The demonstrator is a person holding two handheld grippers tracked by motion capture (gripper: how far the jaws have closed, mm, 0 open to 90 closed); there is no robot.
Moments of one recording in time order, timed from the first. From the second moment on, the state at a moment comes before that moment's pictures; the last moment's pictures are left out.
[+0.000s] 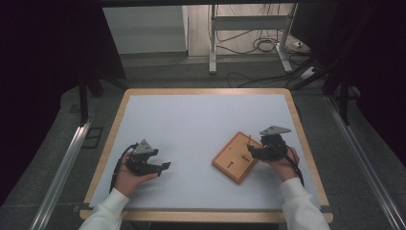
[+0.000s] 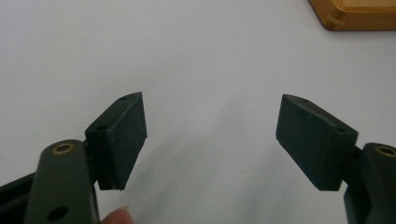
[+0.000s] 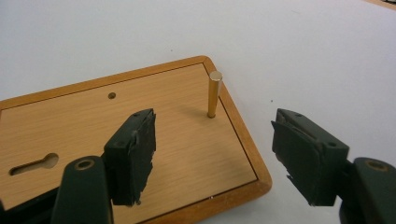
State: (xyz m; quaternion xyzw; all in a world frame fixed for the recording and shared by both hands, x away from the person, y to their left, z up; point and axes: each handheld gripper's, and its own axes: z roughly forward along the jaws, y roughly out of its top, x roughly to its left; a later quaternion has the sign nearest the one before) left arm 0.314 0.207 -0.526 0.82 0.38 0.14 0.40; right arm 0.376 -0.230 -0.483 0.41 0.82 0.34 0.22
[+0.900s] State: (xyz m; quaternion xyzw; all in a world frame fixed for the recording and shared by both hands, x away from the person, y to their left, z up) left arm 0.314 0.207 -0.526 0.83 0.38 0.13 0.39; right arm 0.414 -0.218 -0.500 0.40 0.83 0.34 0.20
